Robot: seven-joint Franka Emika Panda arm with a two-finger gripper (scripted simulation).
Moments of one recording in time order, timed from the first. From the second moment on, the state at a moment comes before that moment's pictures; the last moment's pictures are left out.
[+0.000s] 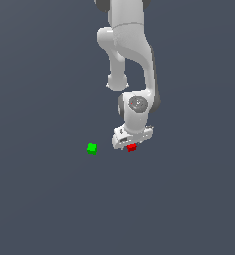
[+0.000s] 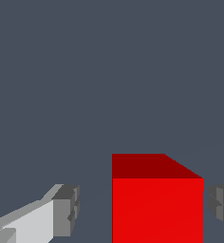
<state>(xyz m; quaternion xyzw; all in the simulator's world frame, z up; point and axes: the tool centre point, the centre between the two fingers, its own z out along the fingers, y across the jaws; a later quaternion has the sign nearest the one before) -0.040 0.073 0.026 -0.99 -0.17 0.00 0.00</state>
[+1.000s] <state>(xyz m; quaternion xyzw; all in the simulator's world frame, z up) -0.040 0.072 0.026 -0.99 -0.17 0.00 0.00</state>
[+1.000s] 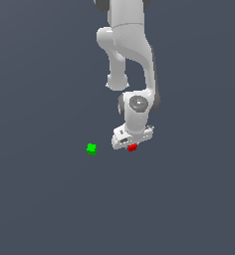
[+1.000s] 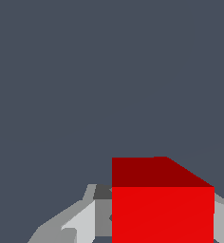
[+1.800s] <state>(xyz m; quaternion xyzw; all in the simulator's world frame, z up) -0.040 0.073 0.109 -0.99 -0.17 0.00 0.00</state>
